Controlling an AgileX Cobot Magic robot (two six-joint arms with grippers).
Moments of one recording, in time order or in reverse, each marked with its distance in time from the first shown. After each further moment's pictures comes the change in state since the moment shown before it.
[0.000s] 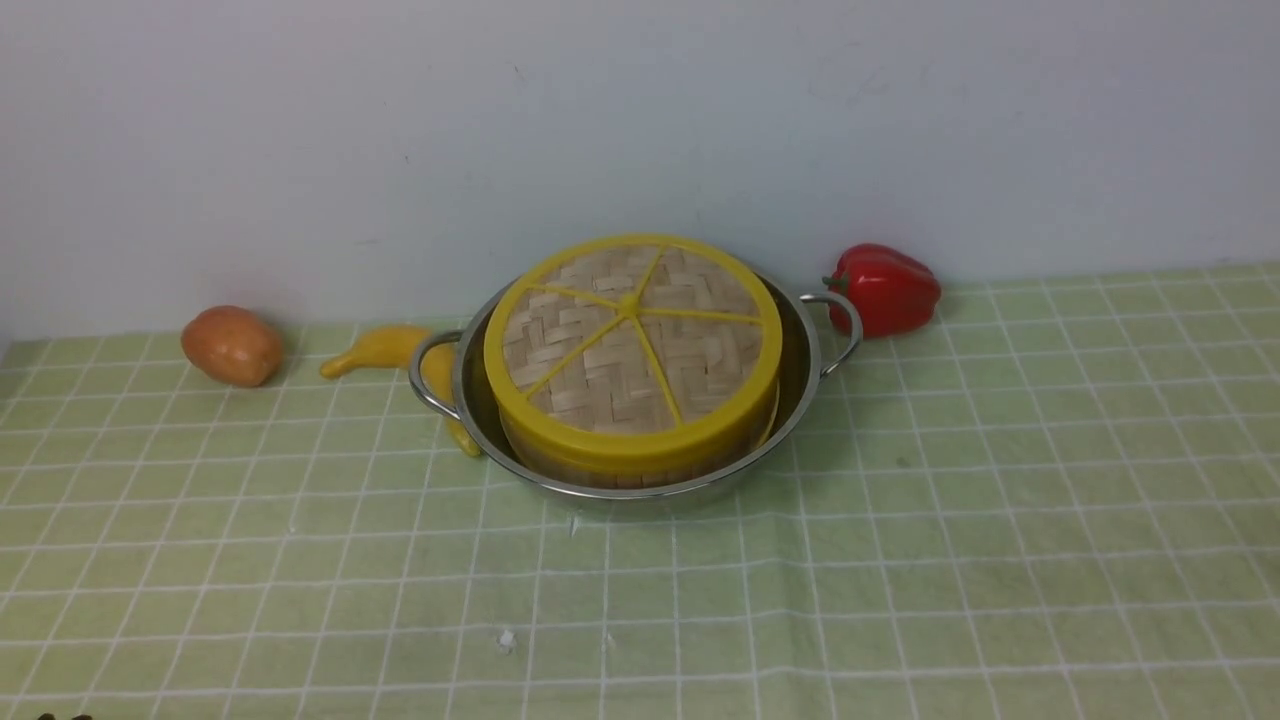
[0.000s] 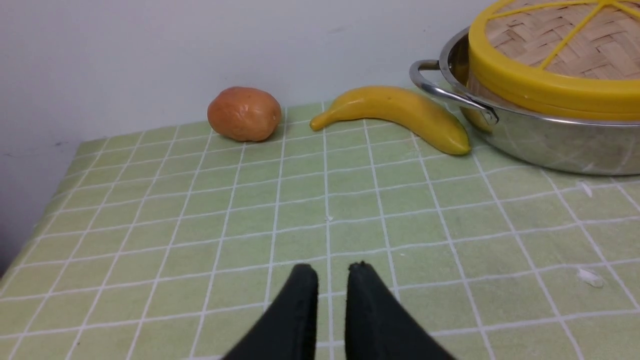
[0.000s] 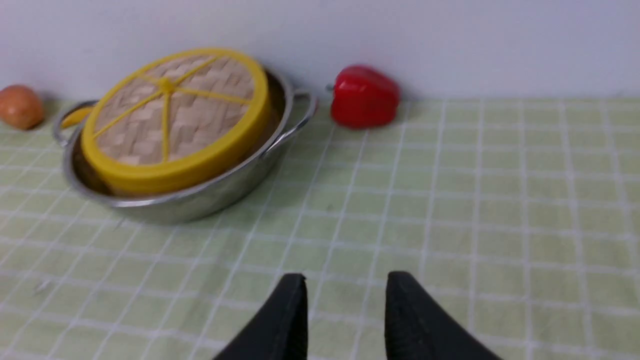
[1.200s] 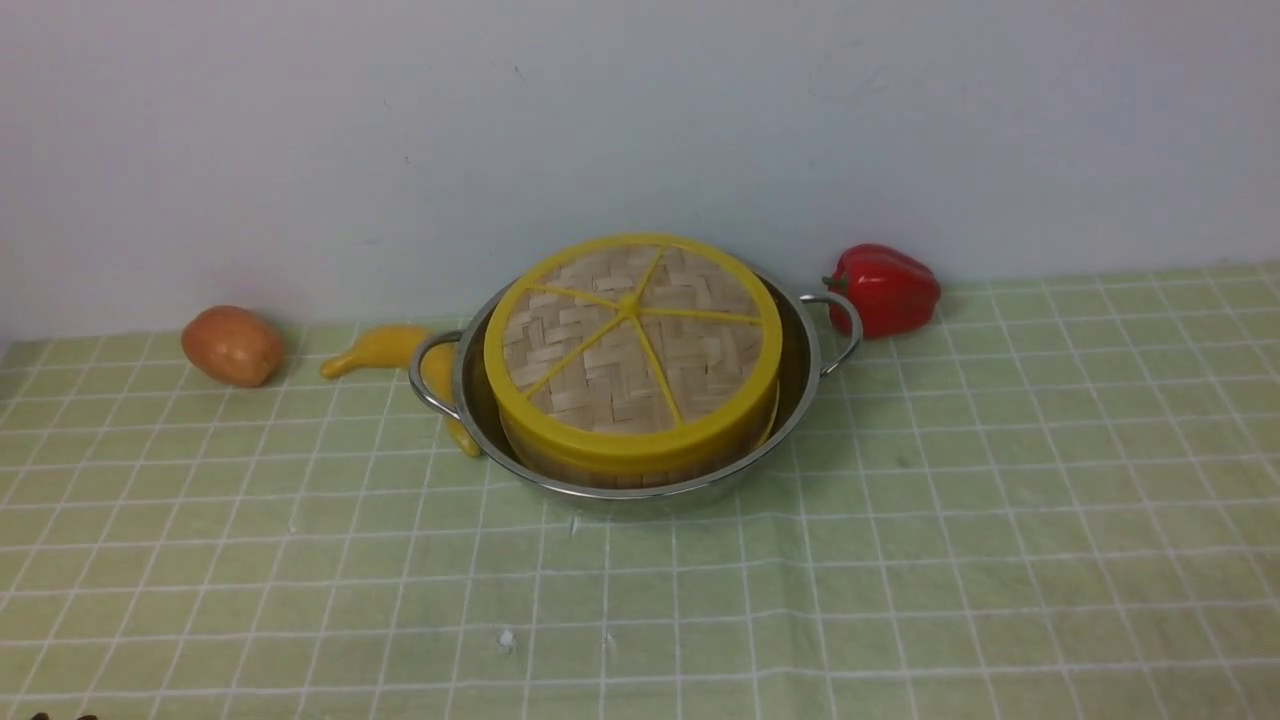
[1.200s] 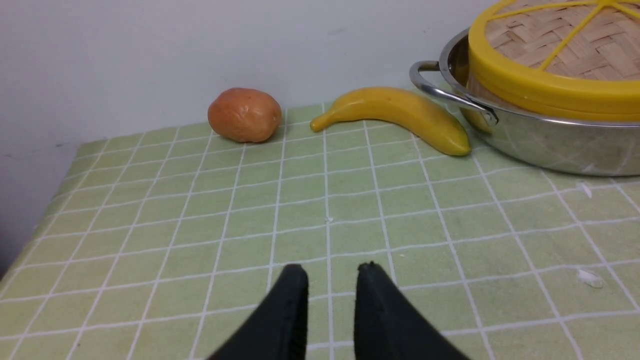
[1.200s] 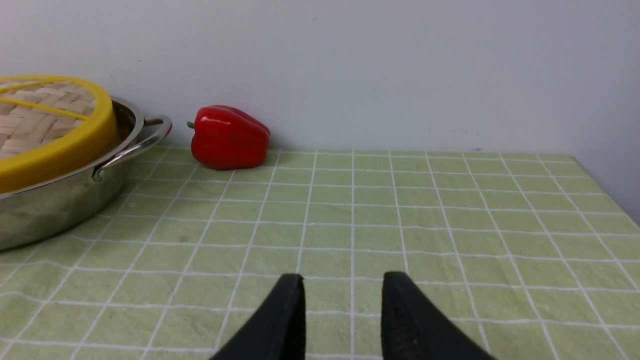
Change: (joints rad) right arm -0.114 -0.269 0.567 -0.094 -0.506 -0.041; left arm 0.000 -0.002 0.000 0.000 -0.001 0.000
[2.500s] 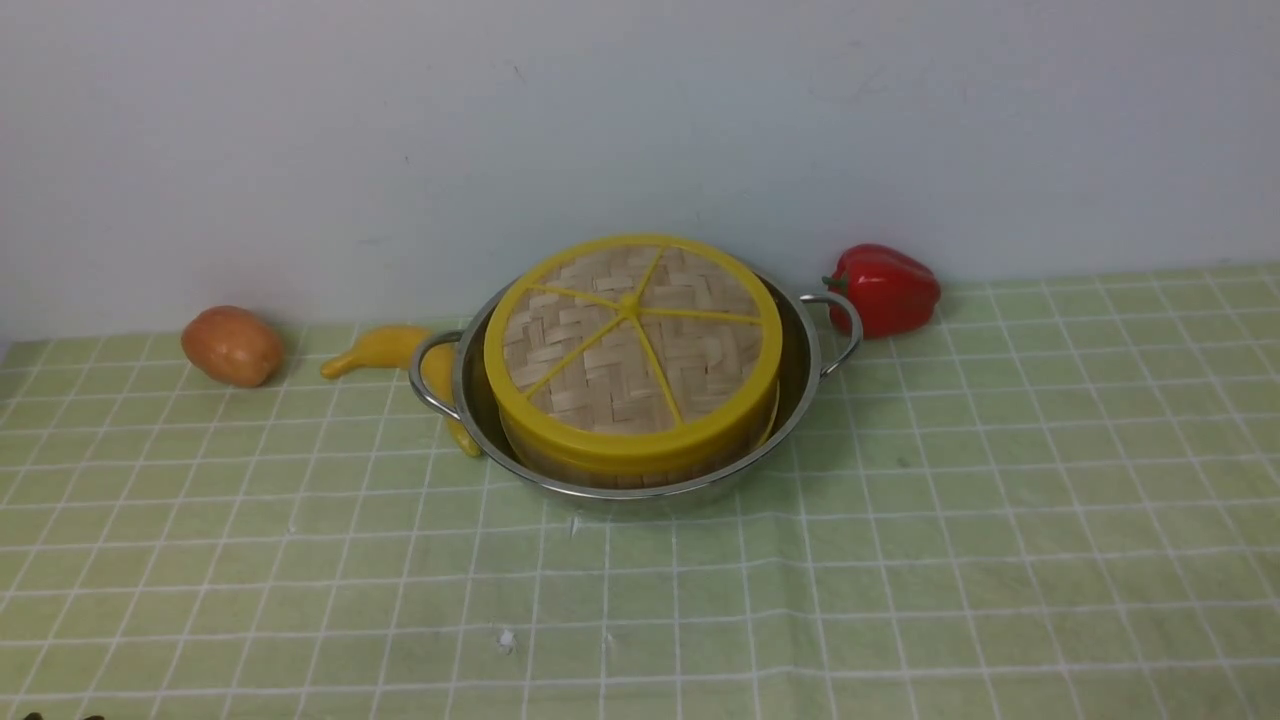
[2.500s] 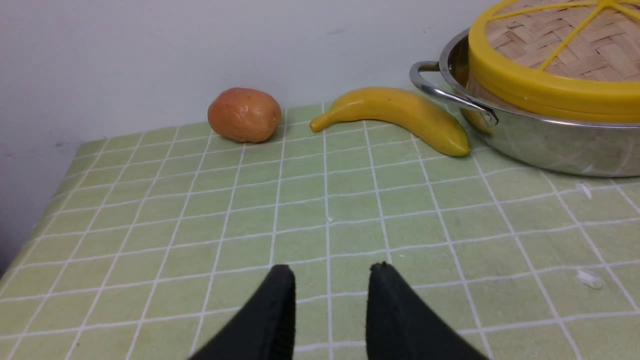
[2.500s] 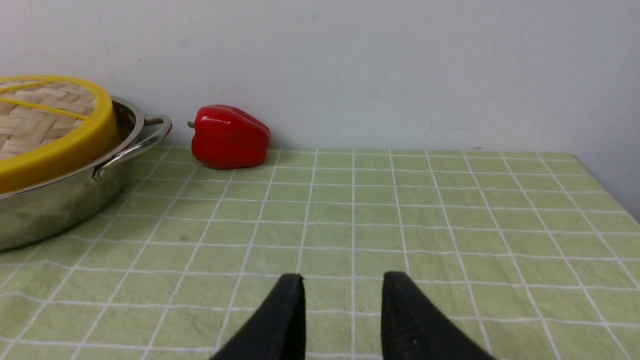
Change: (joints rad) right arm 0.000 0.000 0.000 0.000 0.002 0.003; left arm 0.000 0.000 0.000 0.000 0.000 -0.002
